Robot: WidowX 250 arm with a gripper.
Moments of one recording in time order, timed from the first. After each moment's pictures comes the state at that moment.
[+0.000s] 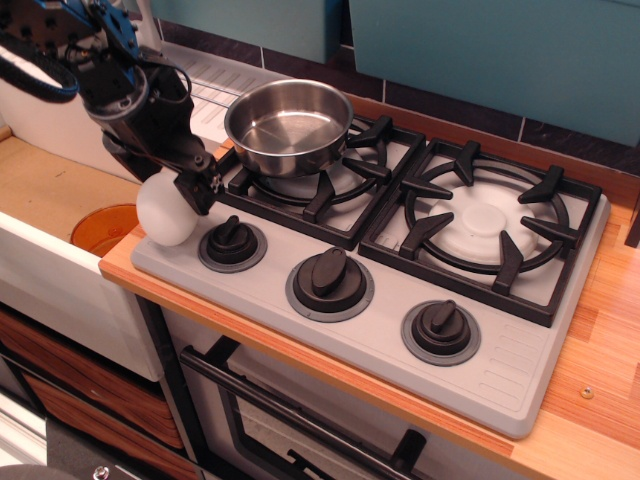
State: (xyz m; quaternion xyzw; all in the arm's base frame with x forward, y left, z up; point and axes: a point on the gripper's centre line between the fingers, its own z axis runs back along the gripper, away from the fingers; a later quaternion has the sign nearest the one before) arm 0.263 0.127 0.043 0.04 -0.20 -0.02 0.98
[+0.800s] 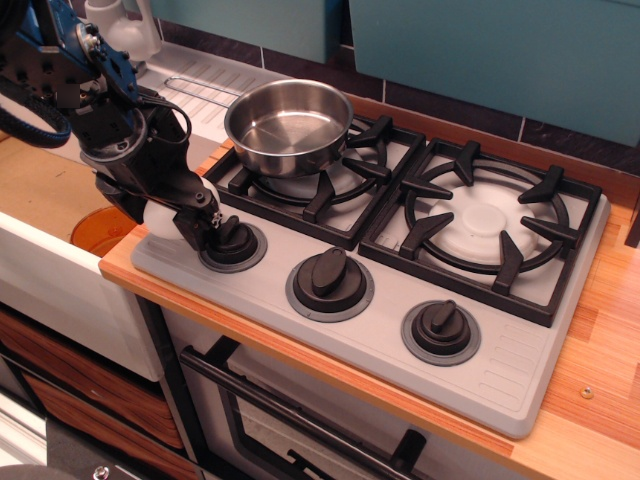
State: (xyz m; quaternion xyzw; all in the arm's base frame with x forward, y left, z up) arm 0.247 0.107 0.031 0.03 -0.18 0.00 0.98
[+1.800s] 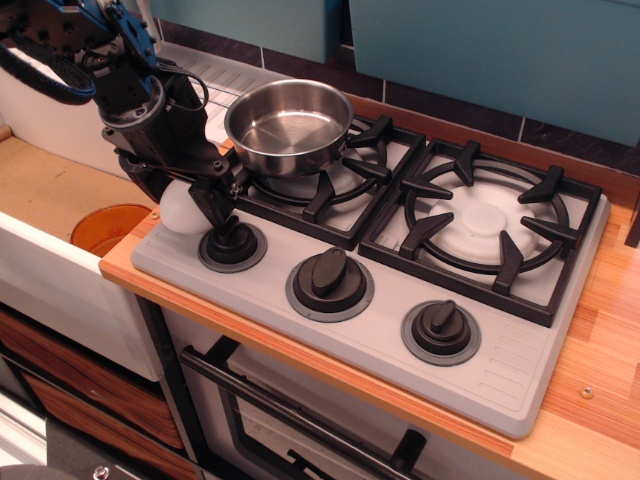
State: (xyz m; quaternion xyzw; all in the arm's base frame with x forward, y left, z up) arm 0.262 0.099 0.038 -0.01 -0.16 0.00 0.99
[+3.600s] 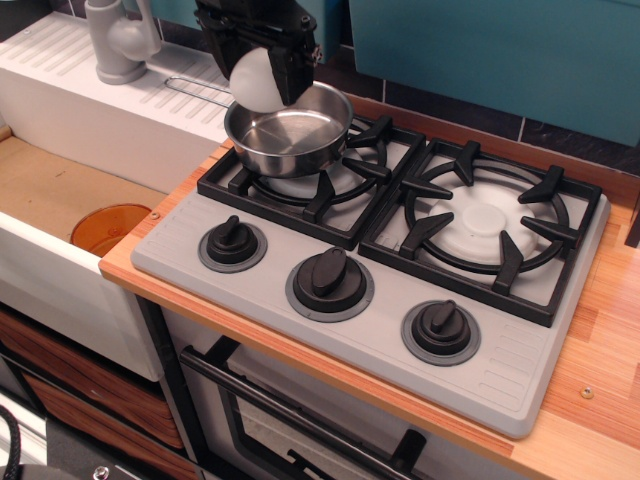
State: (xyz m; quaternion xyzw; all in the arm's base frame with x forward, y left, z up) arm 0.337 0.087 0.103 0.01 -0.14 -0.04 0.99
